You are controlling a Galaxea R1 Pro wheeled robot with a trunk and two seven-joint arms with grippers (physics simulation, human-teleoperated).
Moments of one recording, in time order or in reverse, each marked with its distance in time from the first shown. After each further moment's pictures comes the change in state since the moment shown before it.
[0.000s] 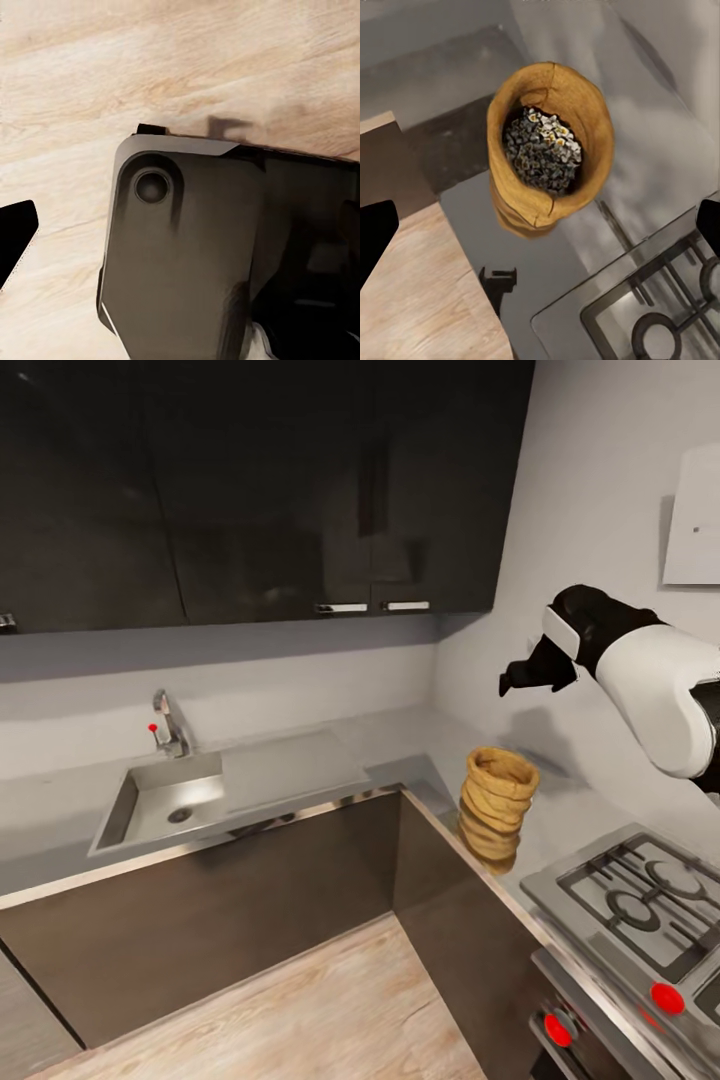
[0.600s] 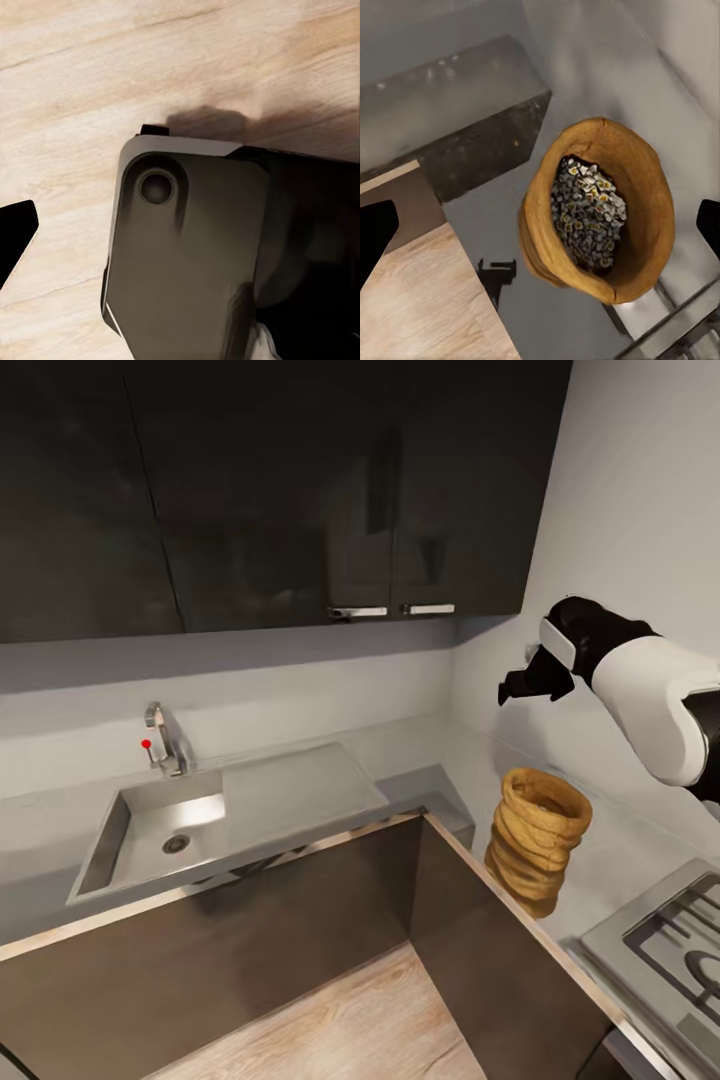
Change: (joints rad) left arm 0.000 0.006 0.000 0.000 -0.001 0.000 0.000; right arm 0.029 -0.001 0.001 -0.001 0.000 0.000 -0.001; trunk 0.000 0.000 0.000
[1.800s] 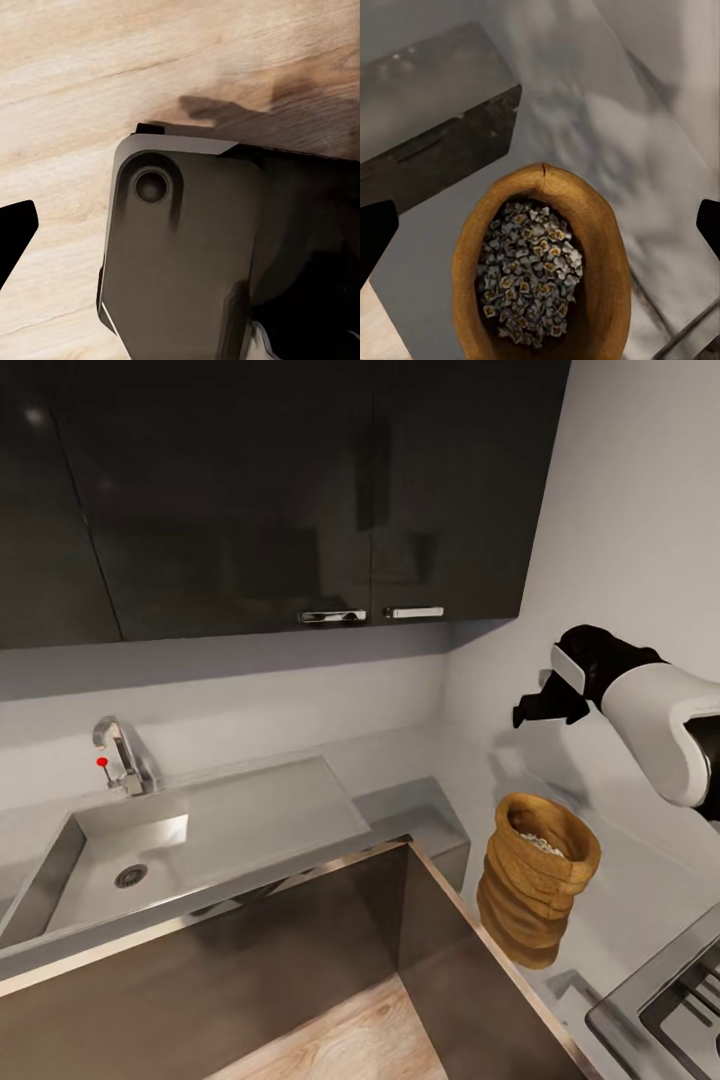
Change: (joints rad) left arm 0.000 -0.007 -0.004 0.000 -0.002 0.001 0.000; right arm 0.069 -0.052 0.012 0.000 0.002 0.000 0.000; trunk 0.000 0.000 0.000
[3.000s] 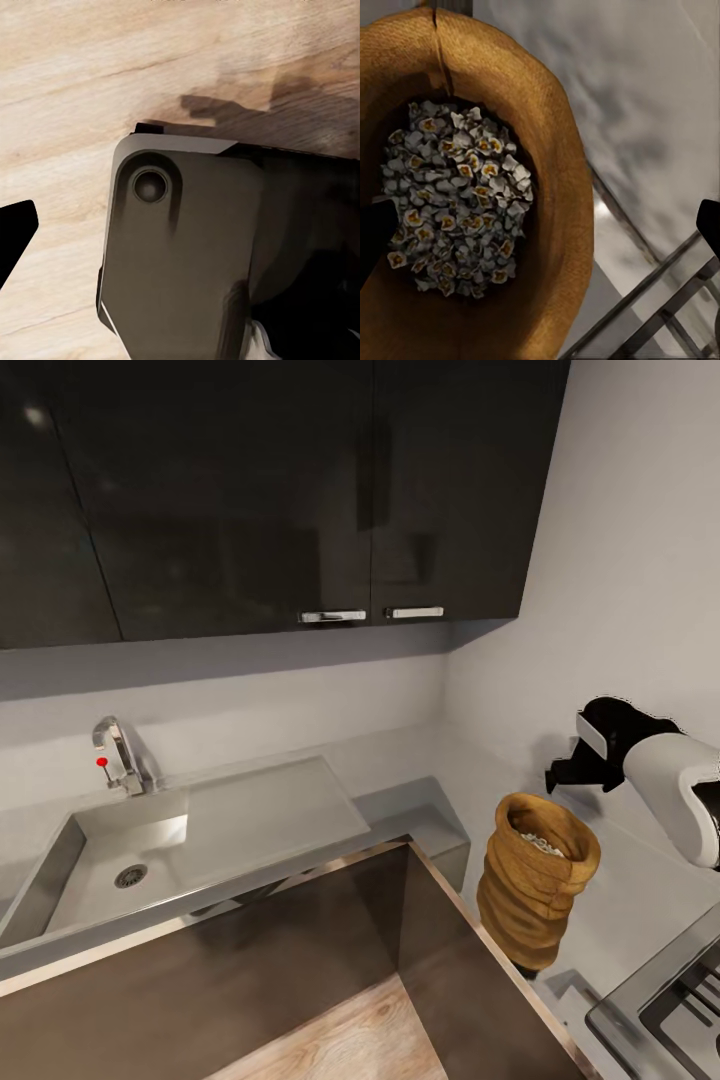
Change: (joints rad) left arm 0.001 -0.002 -0.002 0.000 -0.002 -0.001 0.000; right arm 0.202 -0.116 0.002 -0.005 -0.001 0.000 0.003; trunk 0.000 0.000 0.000
